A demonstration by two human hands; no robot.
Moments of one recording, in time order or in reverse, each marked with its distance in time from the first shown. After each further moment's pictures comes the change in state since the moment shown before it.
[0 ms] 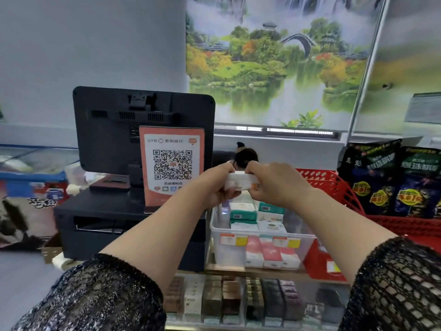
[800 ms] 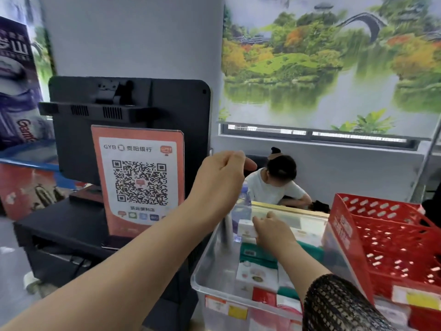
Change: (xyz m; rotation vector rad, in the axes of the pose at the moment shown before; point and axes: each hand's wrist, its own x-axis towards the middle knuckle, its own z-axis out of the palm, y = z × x) left_hand 0.086 0.021 0.036 0.361 0.381 0.733; right_hand 0.089 0.088 0.242 0.026 -0.304 0.046
